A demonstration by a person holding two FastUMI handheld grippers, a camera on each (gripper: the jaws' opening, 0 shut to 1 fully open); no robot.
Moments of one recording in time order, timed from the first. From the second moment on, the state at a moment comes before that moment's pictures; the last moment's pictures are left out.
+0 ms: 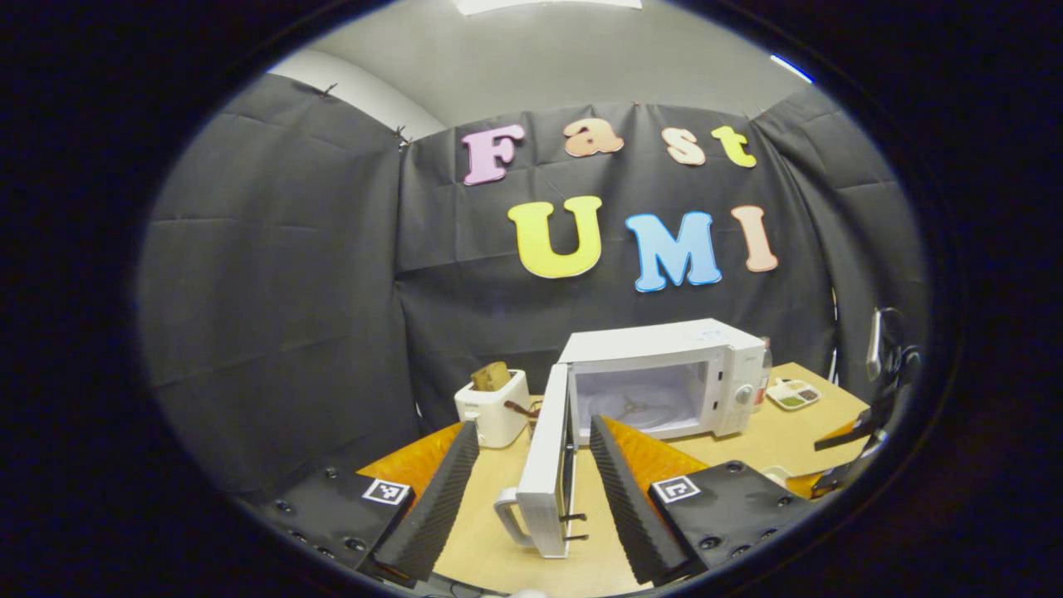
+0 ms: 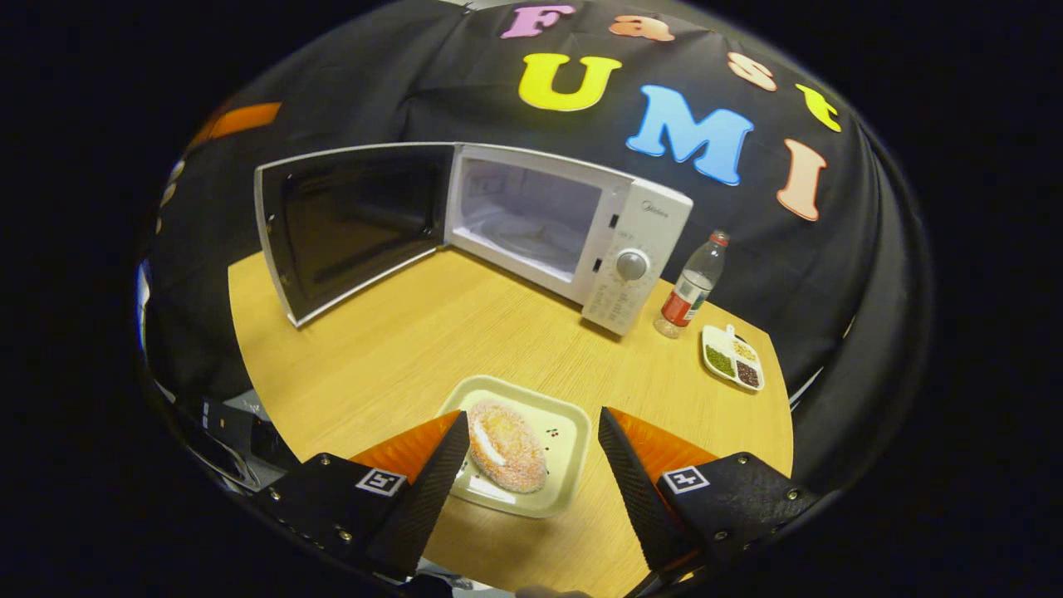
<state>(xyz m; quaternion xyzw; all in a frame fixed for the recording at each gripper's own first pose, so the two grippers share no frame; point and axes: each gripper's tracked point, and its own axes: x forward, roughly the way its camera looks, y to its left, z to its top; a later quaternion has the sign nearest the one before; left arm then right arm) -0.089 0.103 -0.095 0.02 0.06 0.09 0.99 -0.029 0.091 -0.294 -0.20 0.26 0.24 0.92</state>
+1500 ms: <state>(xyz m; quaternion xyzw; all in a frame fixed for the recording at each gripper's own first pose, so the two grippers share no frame) -0.011 0.069 -0.087 0.02 0.06 -0.01 1.00 -0.013 0.126 -0.315 -0.11 0.35 0.28 0.89</state>
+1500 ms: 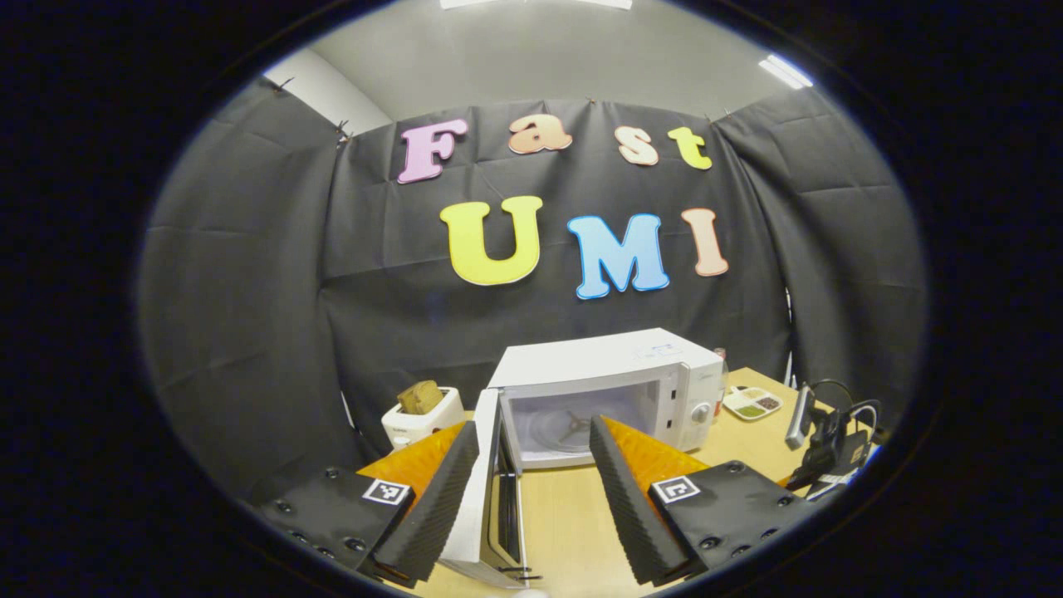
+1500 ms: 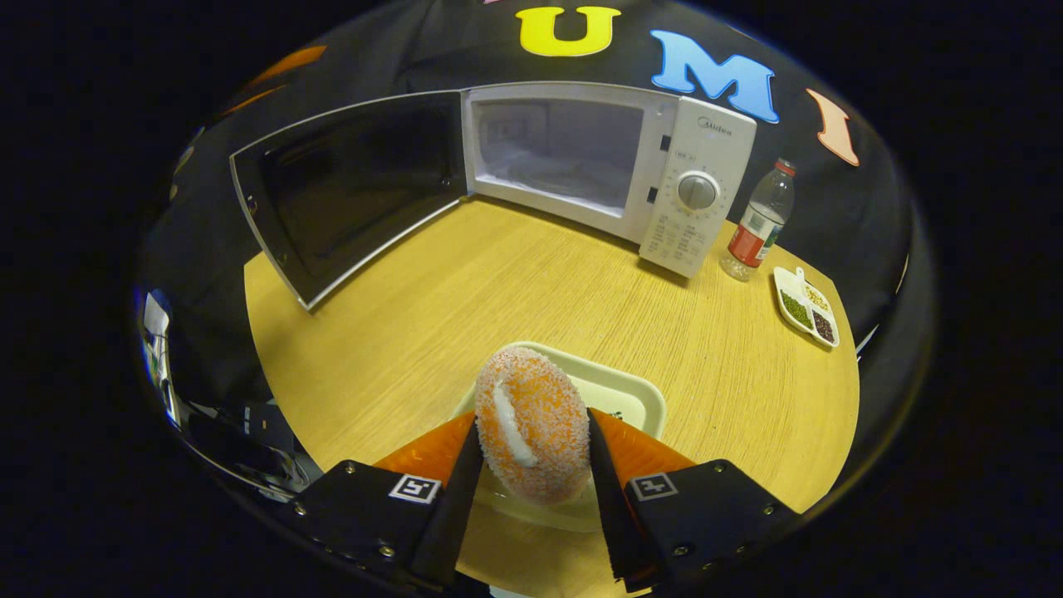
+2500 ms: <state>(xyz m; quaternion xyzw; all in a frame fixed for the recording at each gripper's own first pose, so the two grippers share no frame) 0.011 0.141 -0.105 0.03 0.06 0.05 1.00 0.244 0.316 -0.242 0.28 0.17 0.14 0.93</state>
